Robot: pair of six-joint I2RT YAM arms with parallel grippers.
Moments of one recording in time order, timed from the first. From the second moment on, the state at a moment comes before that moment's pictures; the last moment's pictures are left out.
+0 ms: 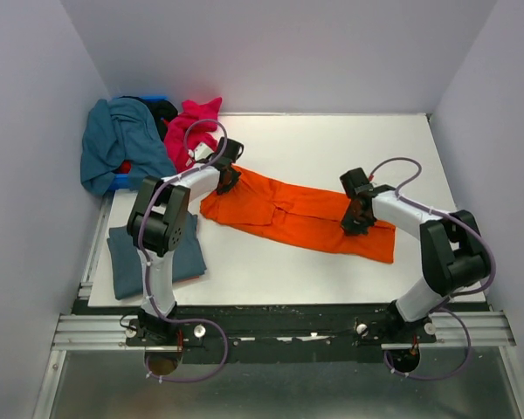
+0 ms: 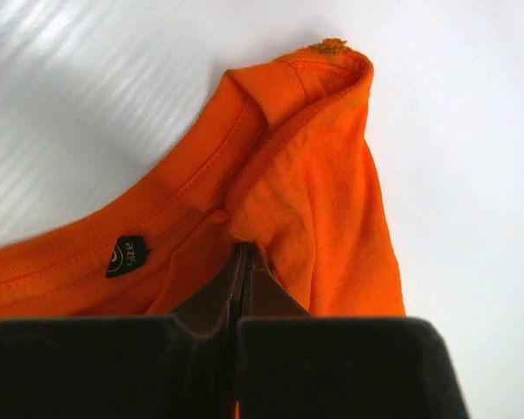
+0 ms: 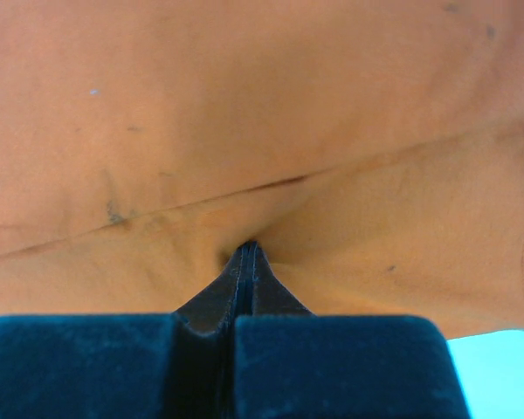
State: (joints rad) left arm -0.36 2.00 1.33 -0.31 -0.30 -1.16; right arm 0.31 1.61 0.91 -0.59 0.20 0.80
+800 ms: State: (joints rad) left arm -0.39 2.37 1.90 -0.40 -0.19 -0.99; right arm 1.00 1.72 1.03 -0.58 0.00 1.09
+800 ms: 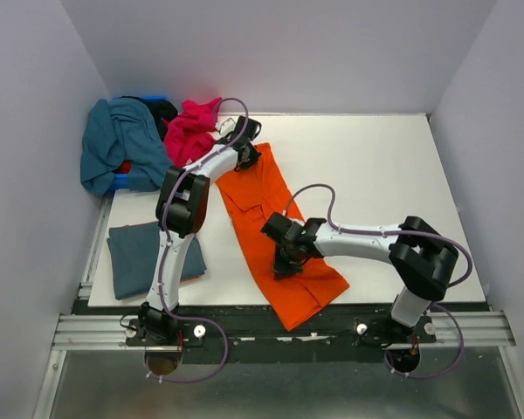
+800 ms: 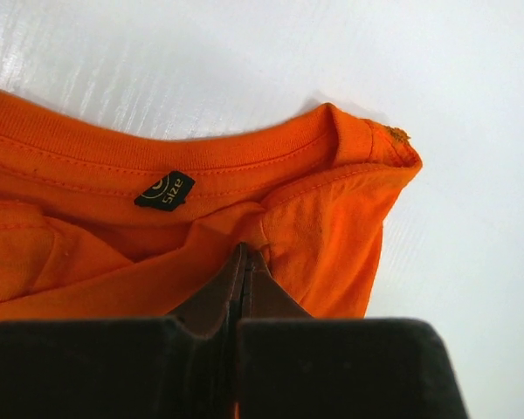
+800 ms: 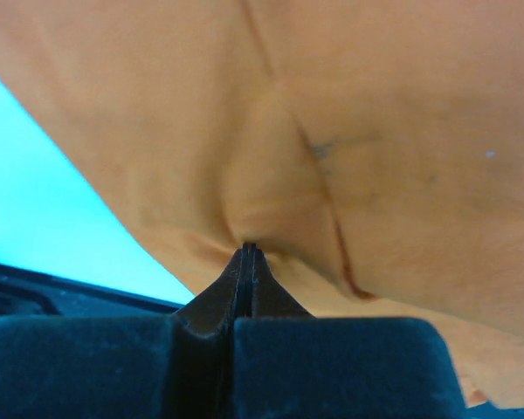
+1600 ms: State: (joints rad) left arm -0.38 1.78 1.40 -0.34 -0.12 -0.76; right arm 0.46 1.80 1.34 -0.34 -0.20 0.56
